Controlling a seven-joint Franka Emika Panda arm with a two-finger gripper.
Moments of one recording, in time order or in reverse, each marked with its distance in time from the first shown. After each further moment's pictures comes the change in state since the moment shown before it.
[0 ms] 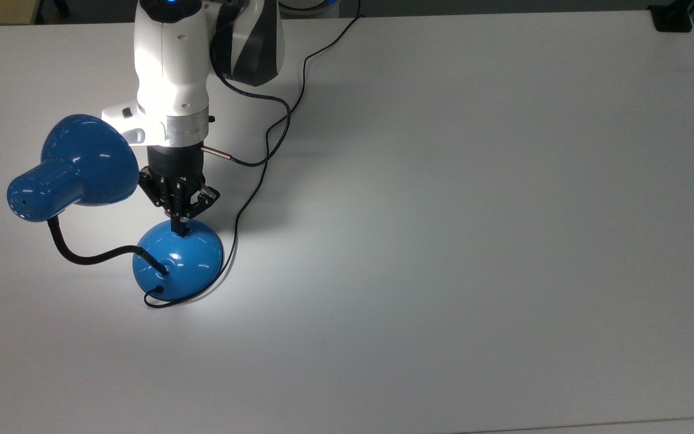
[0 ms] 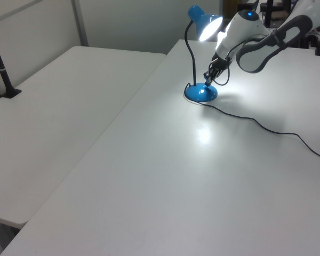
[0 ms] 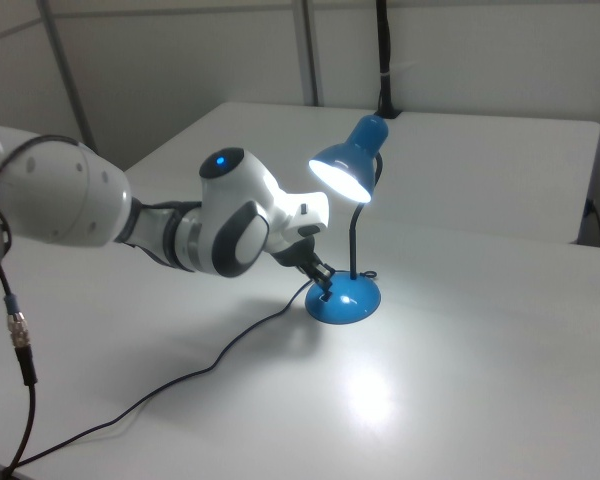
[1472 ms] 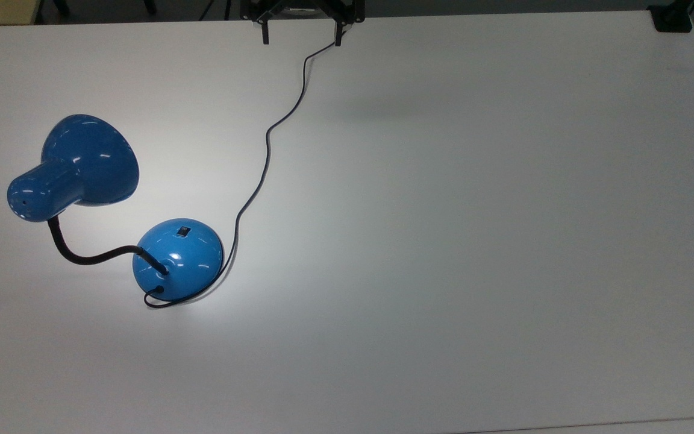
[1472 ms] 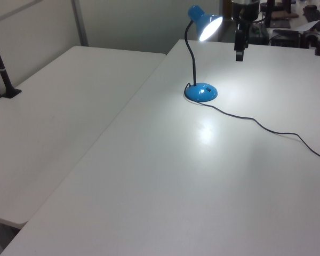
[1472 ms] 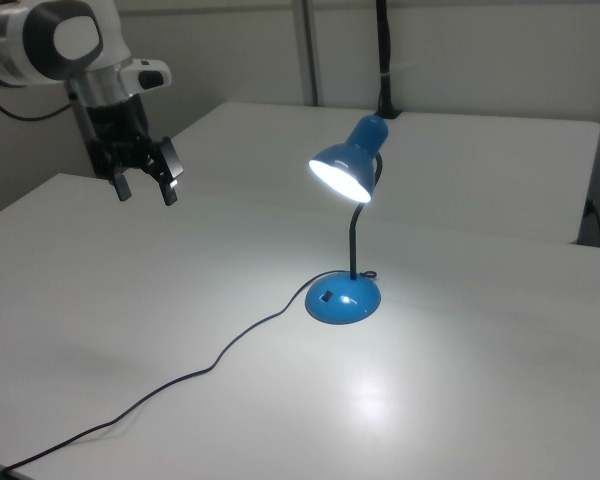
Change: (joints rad) arm 0.276 -0.406 0.043 0.225 0.097 -1.091 -0.236
